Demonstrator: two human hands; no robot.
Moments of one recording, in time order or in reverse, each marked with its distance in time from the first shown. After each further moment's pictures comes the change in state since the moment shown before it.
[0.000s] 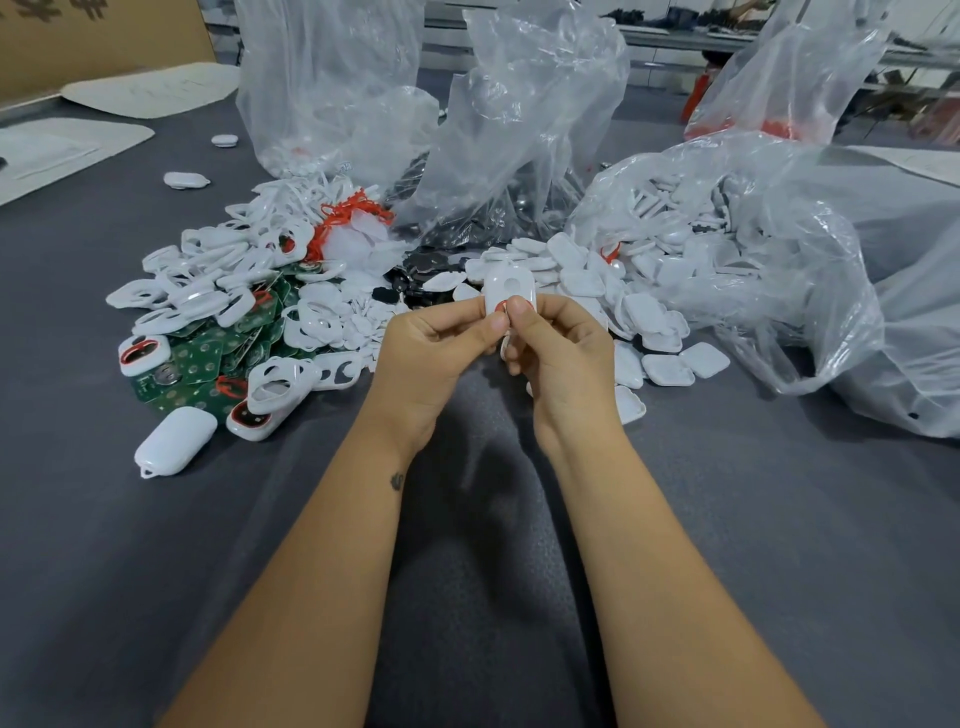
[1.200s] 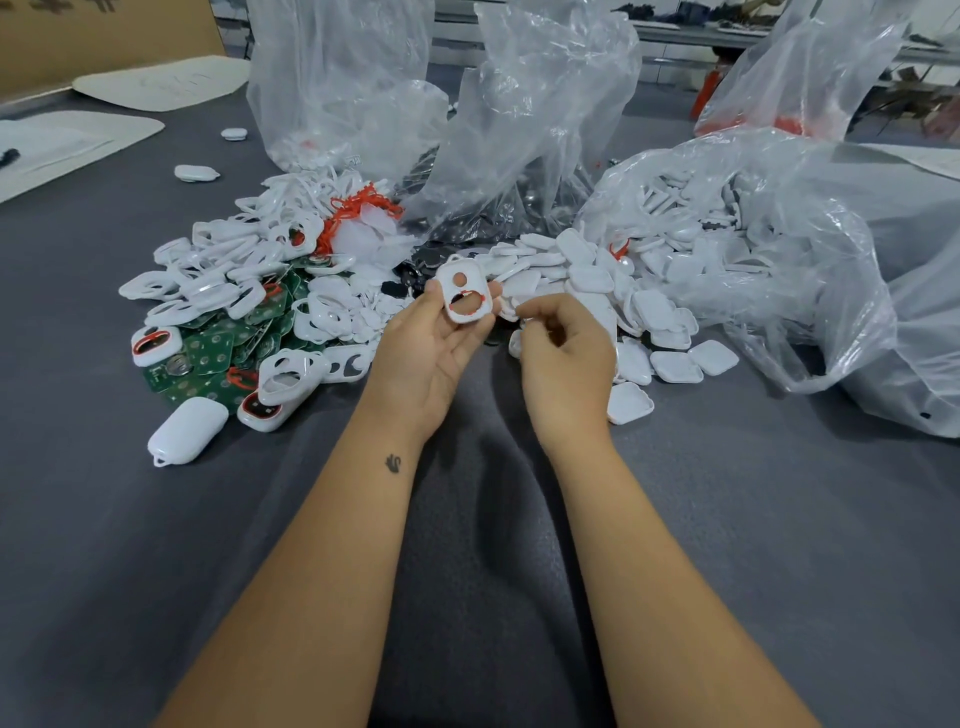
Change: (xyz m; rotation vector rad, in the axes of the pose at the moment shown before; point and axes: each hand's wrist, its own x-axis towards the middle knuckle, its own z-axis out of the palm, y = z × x) left_hand 0.013 0.001 -0.005 -0.482 0.299 -0.287; right_hand -0.002 0.012 0.004 -0.612 0.158 -0.227
